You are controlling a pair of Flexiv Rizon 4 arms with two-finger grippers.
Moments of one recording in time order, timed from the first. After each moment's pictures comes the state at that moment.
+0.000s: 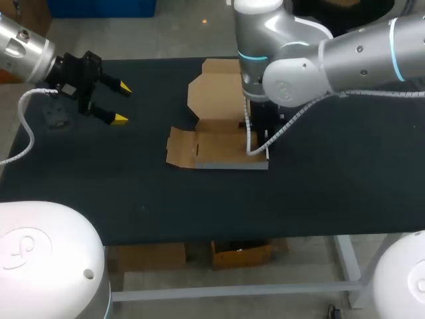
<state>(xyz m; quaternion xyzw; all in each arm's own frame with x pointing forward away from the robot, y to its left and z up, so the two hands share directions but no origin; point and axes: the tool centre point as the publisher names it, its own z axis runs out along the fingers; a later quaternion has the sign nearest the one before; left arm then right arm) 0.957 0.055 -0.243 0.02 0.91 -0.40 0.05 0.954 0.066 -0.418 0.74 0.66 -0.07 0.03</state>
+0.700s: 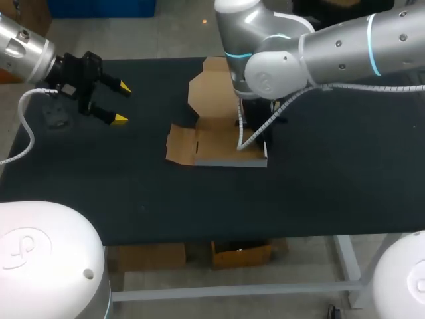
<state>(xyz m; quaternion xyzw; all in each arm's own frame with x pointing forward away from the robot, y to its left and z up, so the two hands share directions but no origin) 0.957 0.055 -0.243 0.02 0.91 -0.40 0.05 0.962 0.068 -0.418 0.78 0.61 -0.11 0.06</state>
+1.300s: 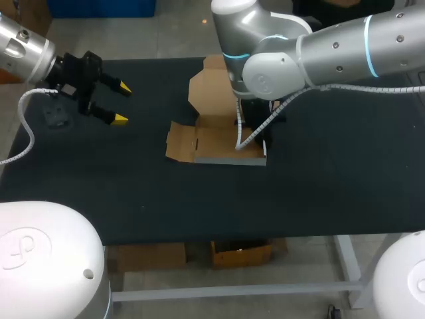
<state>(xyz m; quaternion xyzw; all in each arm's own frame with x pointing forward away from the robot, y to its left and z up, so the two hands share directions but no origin) 0.957 0.055 -0.243 0.02 0.91 -0.40 0.05 0.970 0.070 -0.419 0.78 0.62 -0.11 0.07</state>
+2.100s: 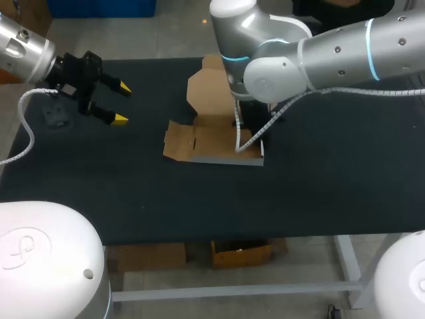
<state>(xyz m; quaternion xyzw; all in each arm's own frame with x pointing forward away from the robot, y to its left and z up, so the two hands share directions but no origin) 0.957 0.056 -0.243 0.02 0.91 -0.40 0.05 0.971 0.077 -0.421 0.76 0.64 -0.10 0.06</state>
